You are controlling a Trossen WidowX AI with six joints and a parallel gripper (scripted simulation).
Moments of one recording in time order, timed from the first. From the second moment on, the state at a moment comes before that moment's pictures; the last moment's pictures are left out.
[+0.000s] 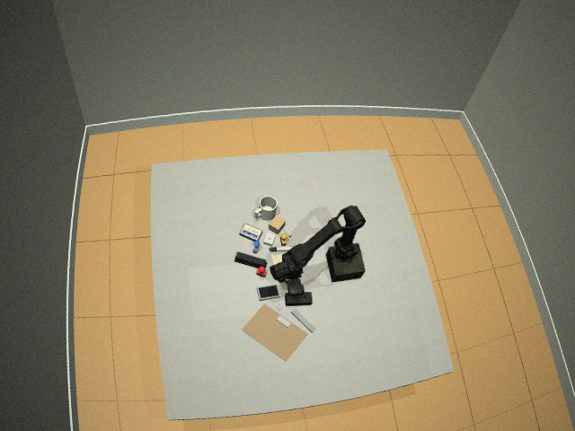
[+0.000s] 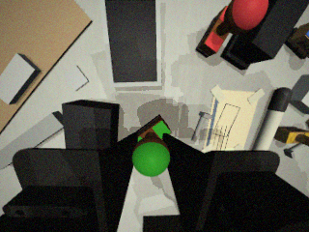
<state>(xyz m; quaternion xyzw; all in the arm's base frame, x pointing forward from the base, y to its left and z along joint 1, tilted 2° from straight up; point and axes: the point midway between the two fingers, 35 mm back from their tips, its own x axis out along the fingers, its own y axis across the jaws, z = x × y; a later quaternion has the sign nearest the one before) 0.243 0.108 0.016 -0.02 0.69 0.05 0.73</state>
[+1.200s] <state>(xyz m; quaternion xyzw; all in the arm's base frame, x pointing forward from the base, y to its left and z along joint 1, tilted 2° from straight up) 0.242 0.107 0.033 -0.02 0.68 0.05 0.73</state>
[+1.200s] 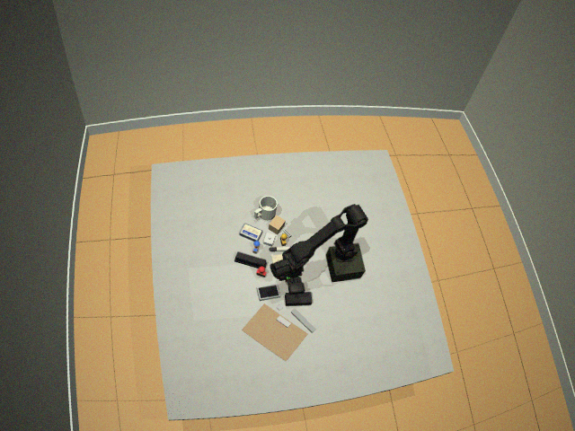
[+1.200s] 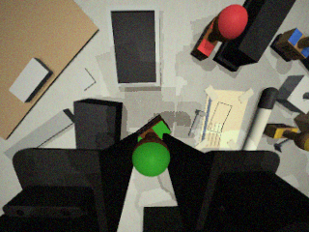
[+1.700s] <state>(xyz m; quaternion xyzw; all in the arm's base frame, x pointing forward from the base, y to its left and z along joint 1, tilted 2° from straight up) 0.242 0.107 0.041 -0.02 0.68 0.05 0.73</state>
